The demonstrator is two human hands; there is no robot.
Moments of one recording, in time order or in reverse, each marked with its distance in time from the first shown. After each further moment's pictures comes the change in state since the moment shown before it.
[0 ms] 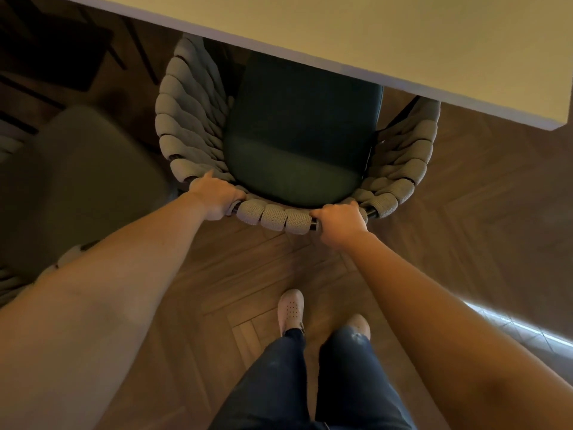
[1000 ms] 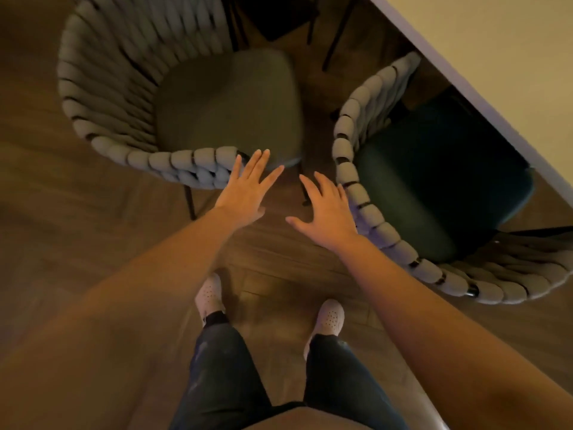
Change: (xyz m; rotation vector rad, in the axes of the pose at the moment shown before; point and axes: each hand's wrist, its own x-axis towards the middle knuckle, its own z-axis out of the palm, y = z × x) left_hand -0.204 -0.011 0.144 -0.332 0.313 -0.666; right_hand 0.013 -0.233 -0.026 0.082 0.231 -0.537
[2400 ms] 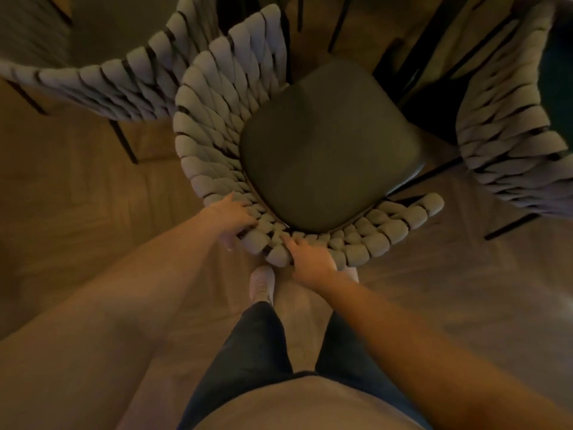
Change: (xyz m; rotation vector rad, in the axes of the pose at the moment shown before) left_hand 0.111 -0.539 0.058 0.517 -0.527 0.780; right_hand 0.320 -0.425 0.146 0.169 -0.362 0.369
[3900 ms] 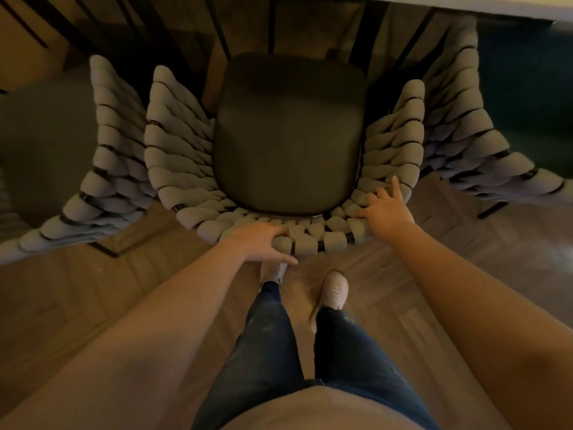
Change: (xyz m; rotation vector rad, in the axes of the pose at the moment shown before) left_hand 0.120 -0.087 -0.148 -0.554 0.135 0.109; right_hand 0.066 0.205 -0.184 -0.456 0.054 0.364
